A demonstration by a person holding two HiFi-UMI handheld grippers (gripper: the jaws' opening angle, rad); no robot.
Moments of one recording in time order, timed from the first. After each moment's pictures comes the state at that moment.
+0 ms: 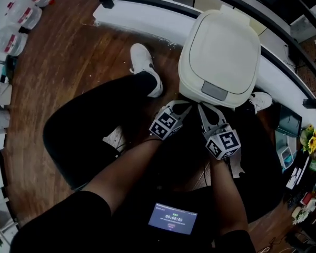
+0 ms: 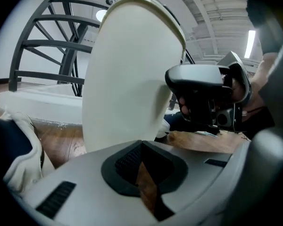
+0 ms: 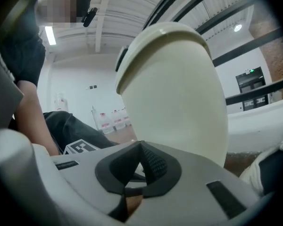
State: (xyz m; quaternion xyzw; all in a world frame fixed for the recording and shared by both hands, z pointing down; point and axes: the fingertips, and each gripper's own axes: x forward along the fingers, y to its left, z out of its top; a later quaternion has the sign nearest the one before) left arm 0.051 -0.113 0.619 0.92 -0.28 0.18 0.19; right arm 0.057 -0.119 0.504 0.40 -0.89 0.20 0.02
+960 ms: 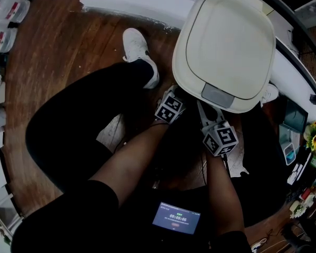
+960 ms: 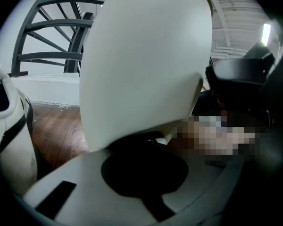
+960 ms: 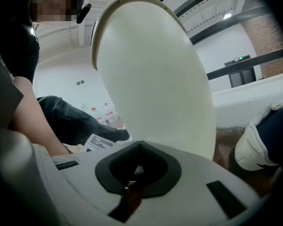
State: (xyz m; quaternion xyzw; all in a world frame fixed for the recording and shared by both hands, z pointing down) left arm 0.067 -0.170 0.724 0.89 -0.31 0.24 0.22; right arm 0.072 -0.137 0.599 0.43 -0.86 0.27 0.06
